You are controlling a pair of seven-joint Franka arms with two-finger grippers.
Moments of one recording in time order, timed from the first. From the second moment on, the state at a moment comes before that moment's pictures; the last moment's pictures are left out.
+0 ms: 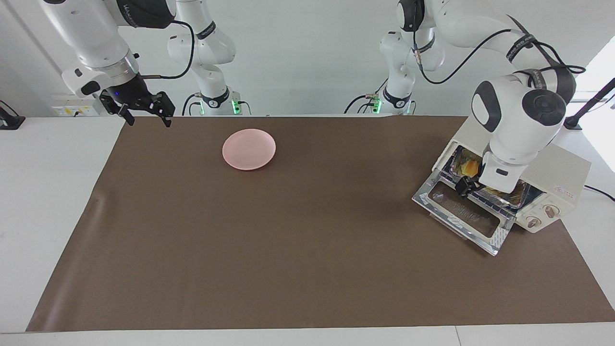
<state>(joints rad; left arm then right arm) -0.62 0.36 0.65 -1.46 -0.07 1.66 -0.05 -0.02 -0.07 0.00 -1.66 -0.02 1.50 0.05</state>
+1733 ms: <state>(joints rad) -0.10 0.06 -0.01 -1.48 -0.01 1.33 0.07 -0.02 -0.07 0.00 -1.66 -0.02 1.50 0.05</state>
